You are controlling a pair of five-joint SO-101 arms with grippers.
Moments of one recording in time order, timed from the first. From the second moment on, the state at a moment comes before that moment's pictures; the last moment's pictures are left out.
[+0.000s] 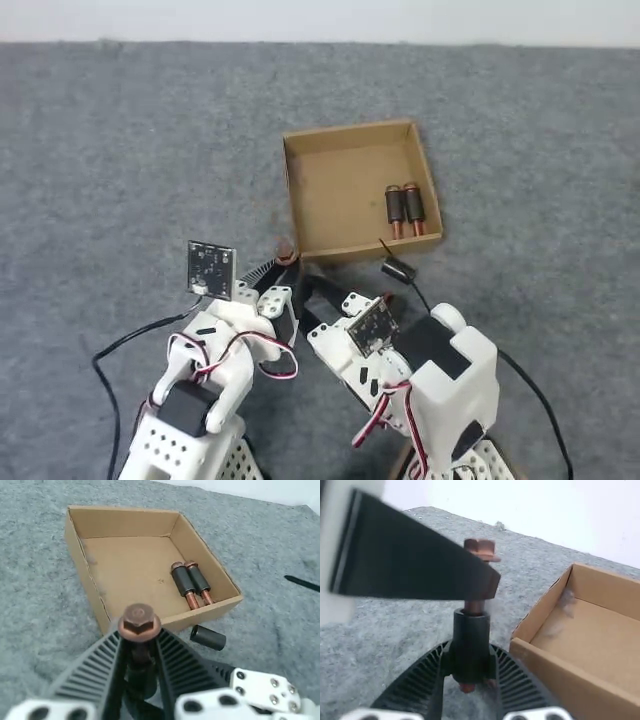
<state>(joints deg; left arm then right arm) 19.3 -102.8 97.0 45.8 24.6 -46.1 19.2 91.2 -92.0 1.5</state>
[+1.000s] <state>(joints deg) 20.8 -102.8 97.0 45.8 24.1 -44.3 19.2 91.2 -92.0 1.7</state>
